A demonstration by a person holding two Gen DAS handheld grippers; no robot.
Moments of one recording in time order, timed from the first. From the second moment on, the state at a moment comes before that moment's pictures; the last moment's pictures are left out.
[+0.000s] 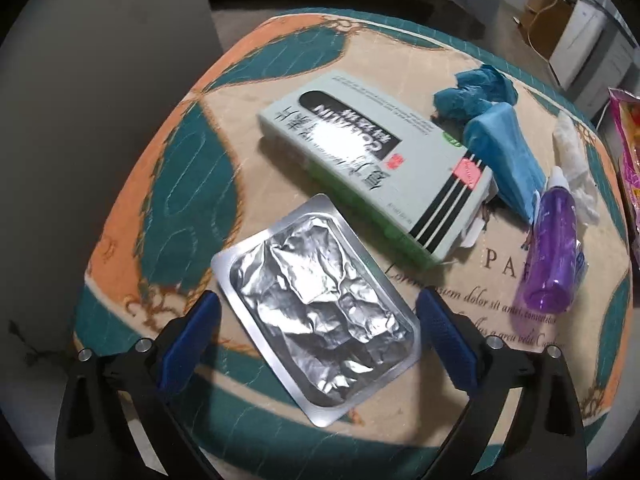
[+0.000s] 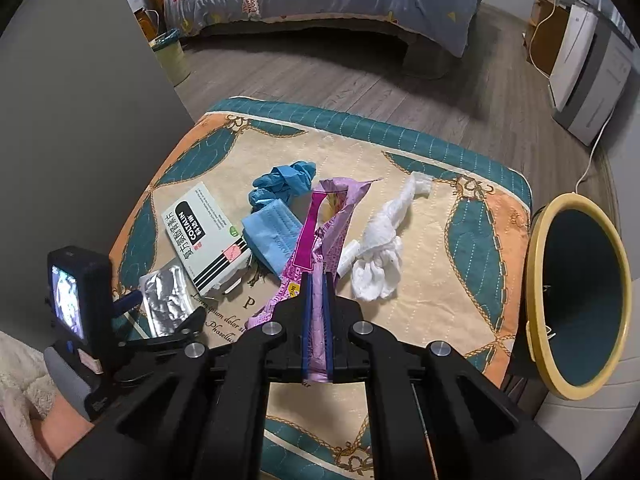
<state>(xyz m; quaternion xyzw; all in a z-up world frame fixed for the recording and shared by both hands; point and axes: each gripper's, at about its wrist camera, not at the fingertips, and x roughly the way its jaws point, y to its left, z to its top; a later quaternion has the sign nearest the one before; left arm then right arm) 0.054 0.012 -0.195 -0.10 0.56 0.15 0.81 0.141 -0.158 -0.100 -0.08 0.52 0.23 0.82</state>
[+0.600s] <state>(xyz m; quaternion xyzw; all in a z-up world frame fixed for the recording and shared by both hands) 0.058 0.041 -0.136 -0.13 0.49 0.17 0.84 0.146 -0.175 -0.086 -0.07 0.50 0.21 0.84</state>
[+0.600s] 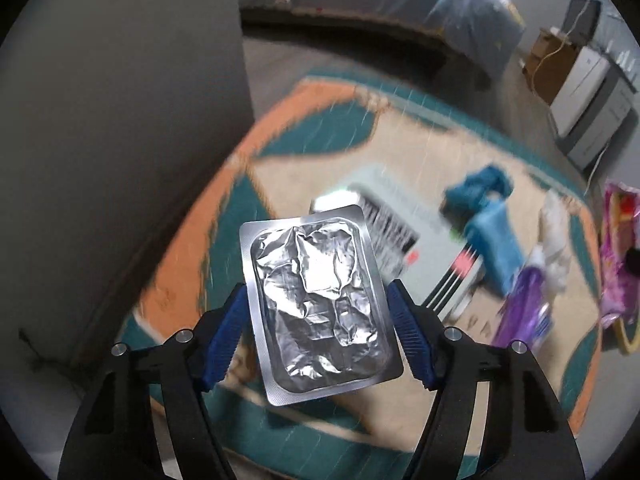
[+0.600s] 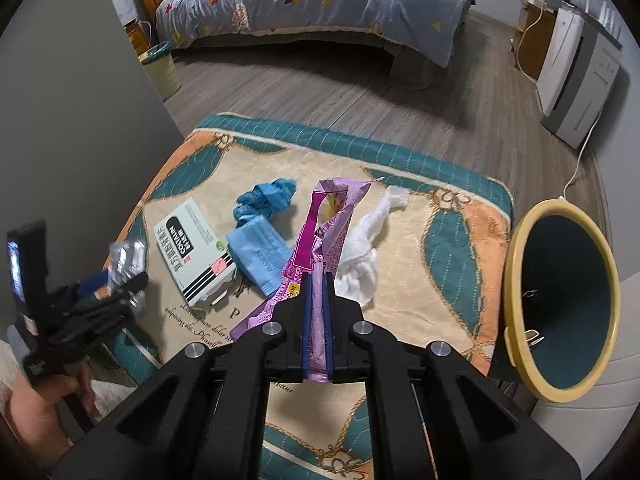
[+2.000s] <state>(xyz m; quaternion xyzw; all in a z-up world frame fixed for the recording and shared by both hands) 0.161 -0.182 -0.042 0.11 0.38 -0.17 0.90 0.198 -0.426 -0.073 0.14 0.48 0.00 0.87</state>
